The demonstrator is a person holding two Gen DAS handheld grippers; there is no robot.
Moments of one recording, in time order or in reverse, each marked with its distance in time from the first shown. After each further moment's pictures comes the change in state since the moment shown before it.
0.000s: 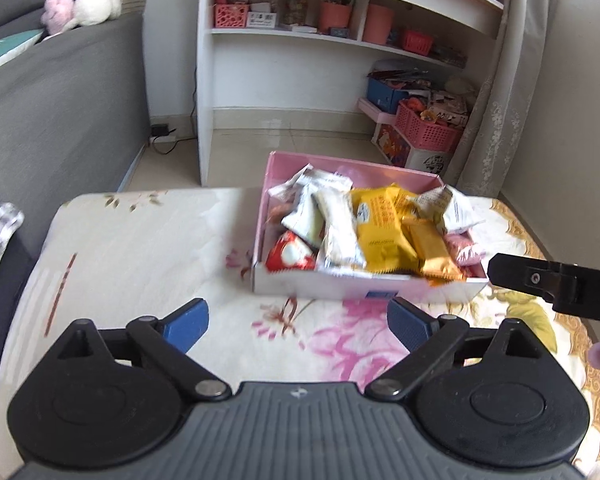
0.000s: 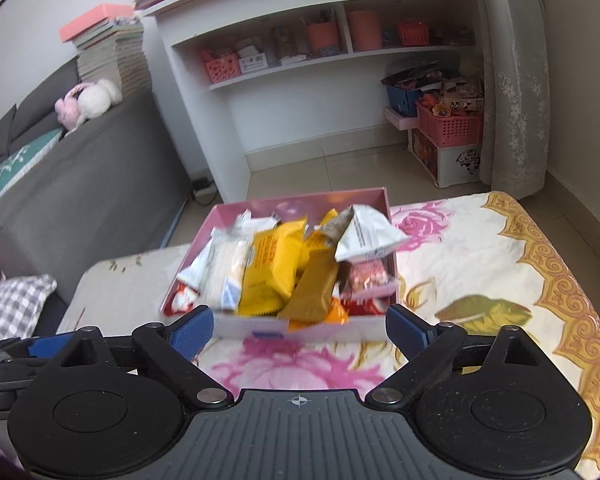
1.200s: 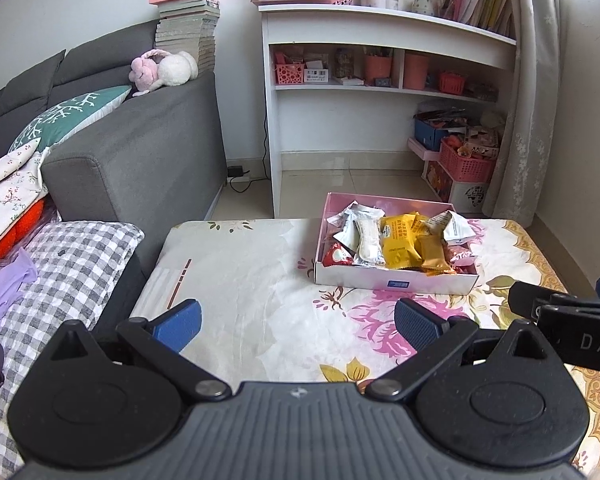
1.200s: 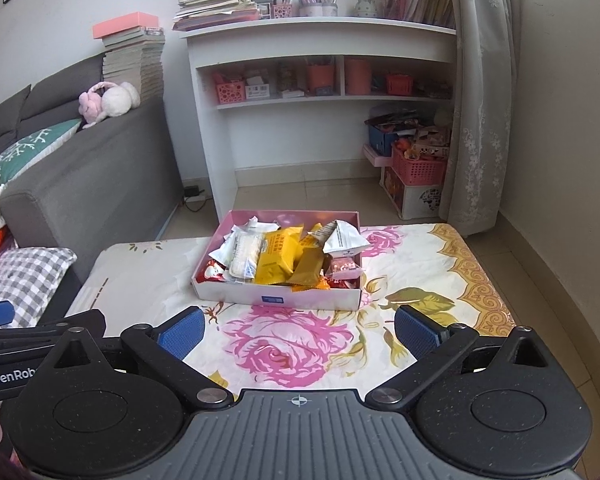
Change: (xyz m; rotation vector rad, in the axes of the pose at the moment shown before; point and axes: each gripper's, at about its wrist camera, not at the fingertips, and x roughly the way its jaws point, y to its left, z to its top) left arm -0.139 -0.033 -0.031 0.004 -0.126 0.219; right arm -0.134 0.046 -0.033 -0.099 -0.081 -0.111
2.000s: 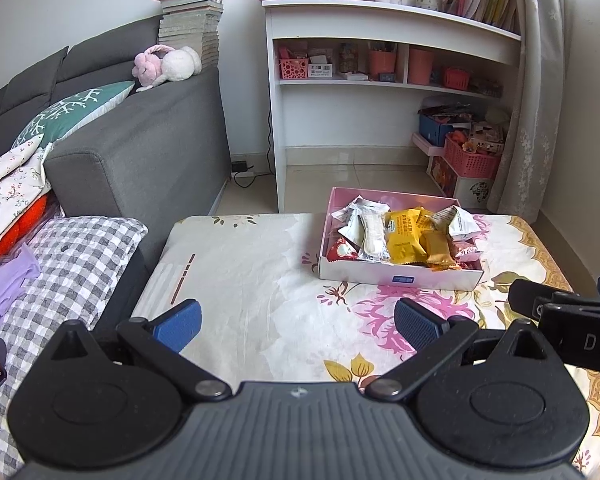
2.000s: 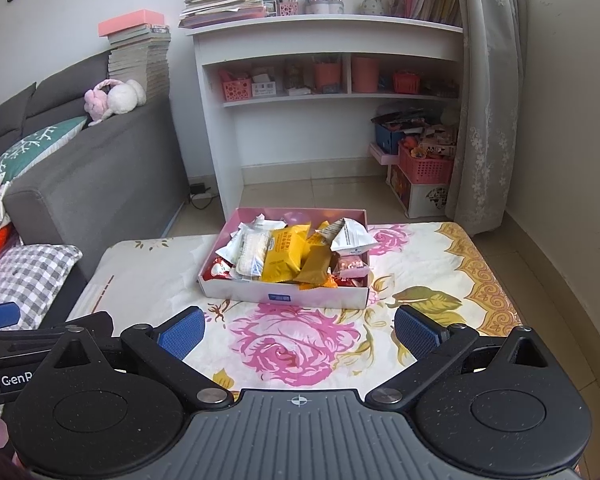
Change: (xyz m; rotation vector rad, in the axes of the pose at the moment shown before) left arm 0.001 0.001 -0.001 -0.002 0.014 0.010; right arm 0.000 0.001 0.000 -0.002 0.006 0.019
